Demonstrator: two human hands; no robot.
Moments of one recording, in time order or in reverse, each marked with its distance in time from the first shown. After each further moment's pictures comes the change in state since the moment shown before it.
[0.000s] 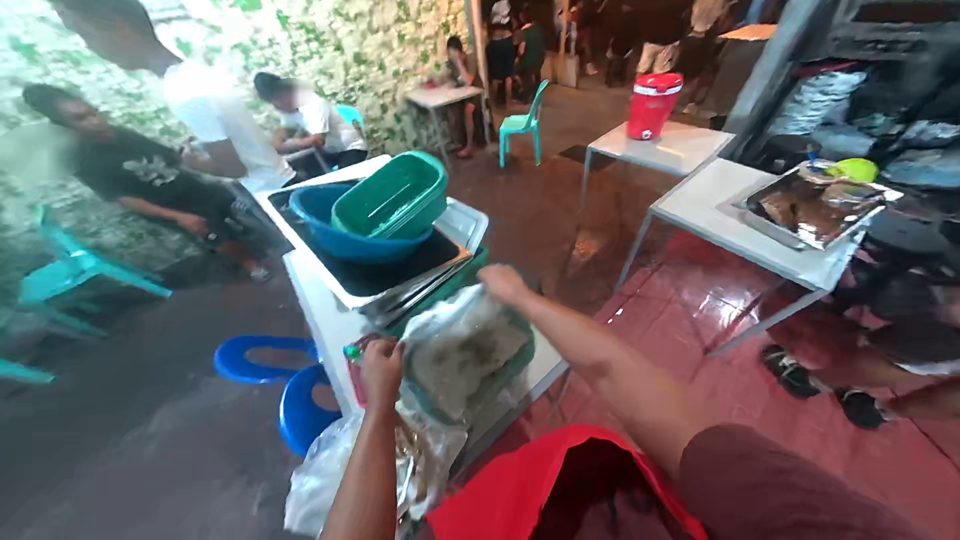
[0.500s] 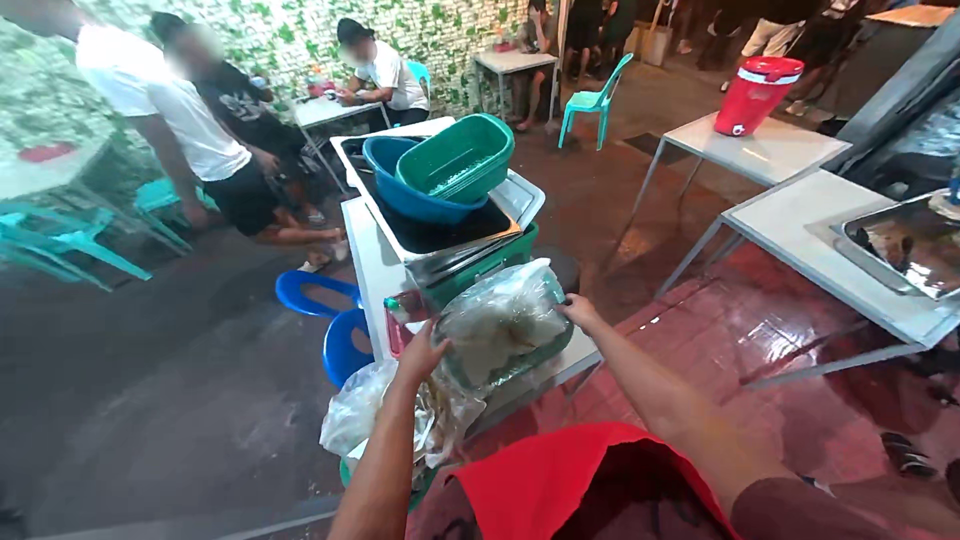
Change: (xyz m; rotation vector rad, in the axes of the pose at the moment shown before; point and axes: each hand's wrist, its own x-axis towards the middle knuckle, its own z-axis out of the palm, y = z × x) left_hand -0.031 -0.028 0.004 -0.014 -0.349 -0.129; right_hand -0.049 0.095 0.087 0.640 -0.067 0.463
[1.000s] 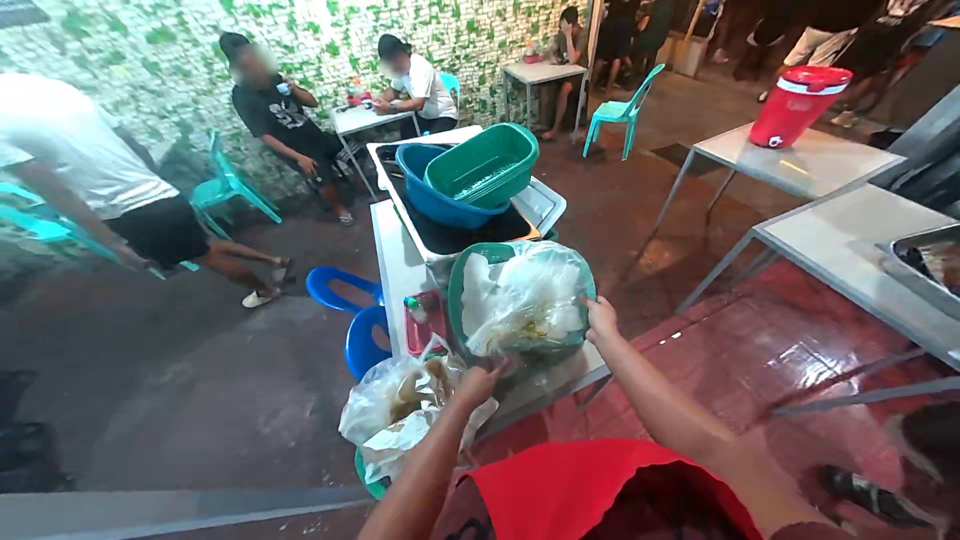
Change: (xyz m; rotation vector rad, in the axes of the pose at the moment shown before) left_hand -0.050 0.046 0.067 -0.167 -0.245 -0.081; right_hand -0.041 -0.039 0.015 0.822 0.345 0.098
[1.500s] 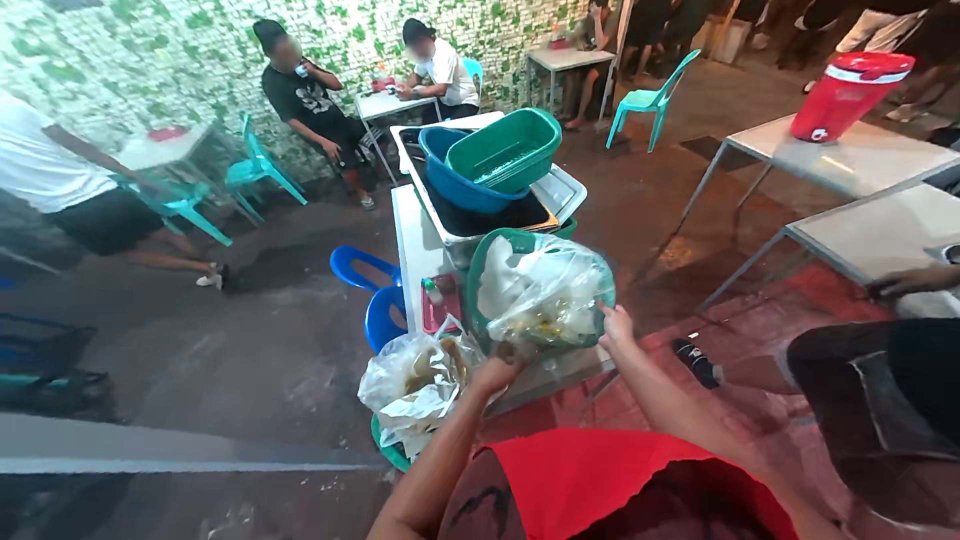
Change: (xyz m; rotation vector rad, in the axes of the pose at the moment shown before) left_hand -0.020 0.003 0.018 -0.060 0.054 -0.042; right_hand -0.034 0.015 -0.016 -0.005 0.045 0.025
